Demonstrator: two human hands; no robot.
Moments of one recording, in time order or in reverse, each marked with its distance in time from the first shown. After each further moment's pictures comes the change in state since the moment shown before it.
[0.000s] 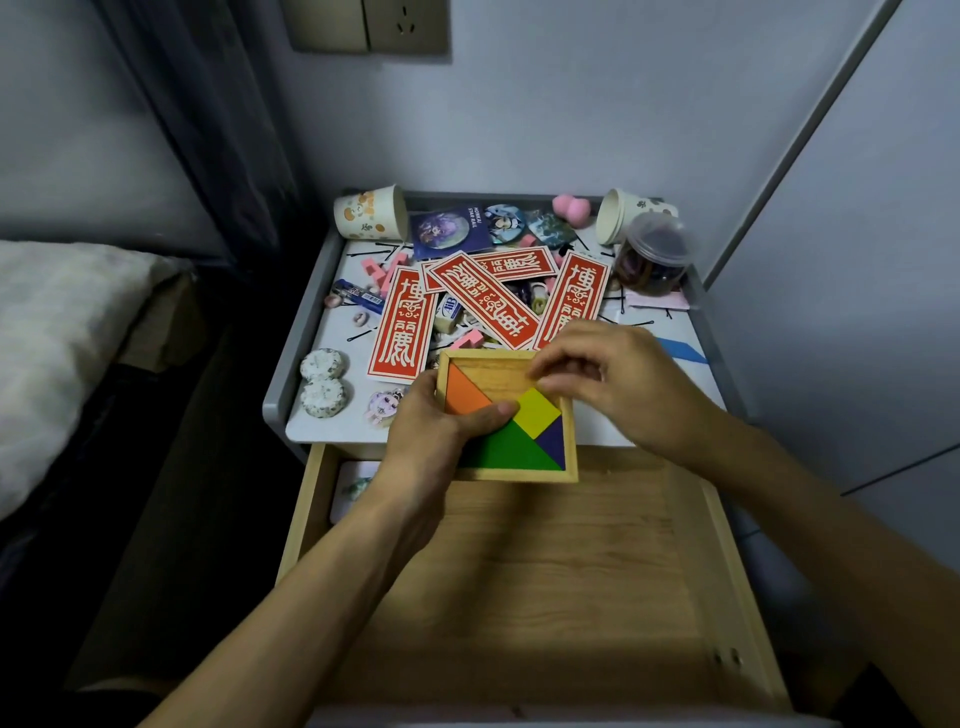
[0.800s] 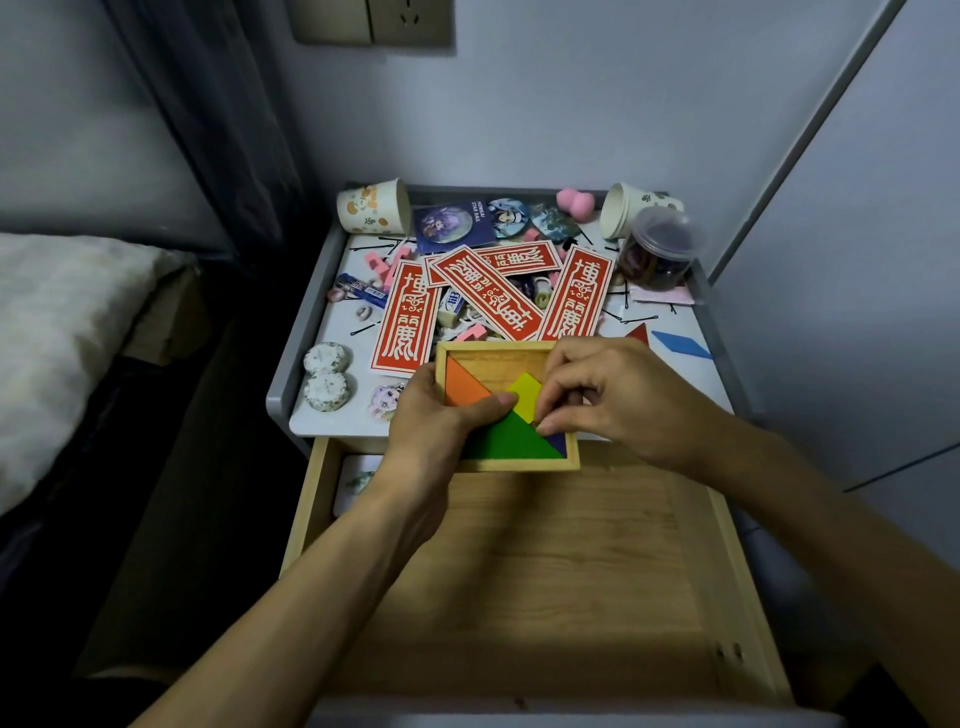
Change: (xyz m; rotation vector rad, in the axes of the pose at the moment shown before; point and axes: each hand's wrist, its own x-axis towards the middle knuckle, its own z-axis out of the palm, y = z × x) left_hand 0.001 -0.001 0.002 -0.021 0.031 0.032; right_hand -0.008 -0.007 0.002 0.006 -0.151 -0.095
